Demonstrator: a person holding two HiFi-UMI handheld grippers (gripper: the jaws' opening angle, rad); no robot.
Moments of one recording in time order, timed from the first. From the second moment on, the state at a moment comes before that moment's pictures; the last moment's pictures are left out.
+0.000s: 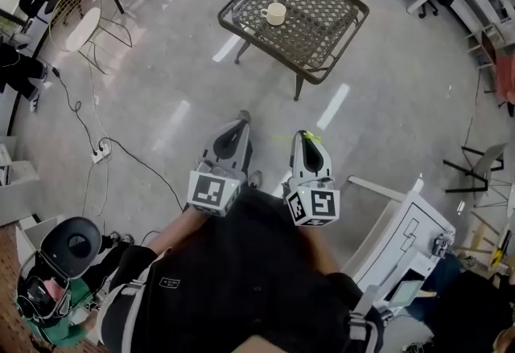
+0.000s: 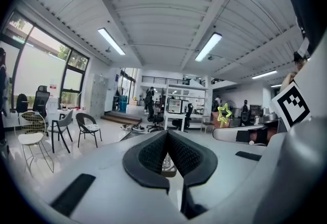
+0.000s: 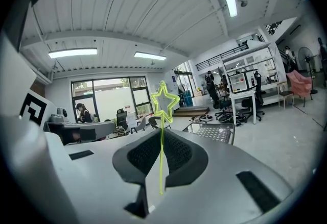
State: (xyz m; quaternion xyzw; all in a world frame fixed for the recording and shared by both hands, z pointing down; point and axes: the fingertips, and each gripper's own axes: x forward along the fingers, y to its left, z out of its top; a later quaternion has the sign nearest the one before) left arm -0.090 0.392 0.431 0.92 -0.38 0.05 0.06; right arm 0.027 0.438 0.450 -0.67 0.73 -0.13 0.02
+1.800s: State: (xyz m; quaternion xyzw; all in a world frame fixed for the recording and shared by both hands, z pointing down) left arm -0.002 -0.022 0.429 0.92 -0.37 0.07 0.07; right arm 0.134 0.007 0.437 -0.69 0.71 -0.14 0.00
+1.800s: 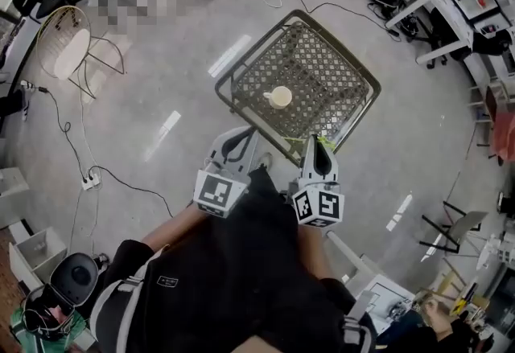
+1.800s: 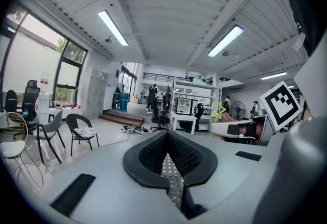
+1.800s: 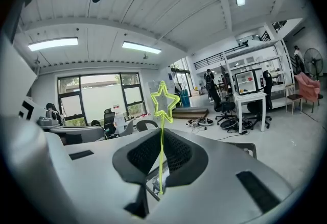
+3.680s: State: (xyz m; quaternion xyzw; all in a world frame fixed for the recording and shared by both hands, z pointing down) left arm 0.024 -0.188 0.419 0.93 -0.37 0.06 0.05; right arm 0.163 -0.177 0.589 -0.68 0.70 -0.19 -0.11
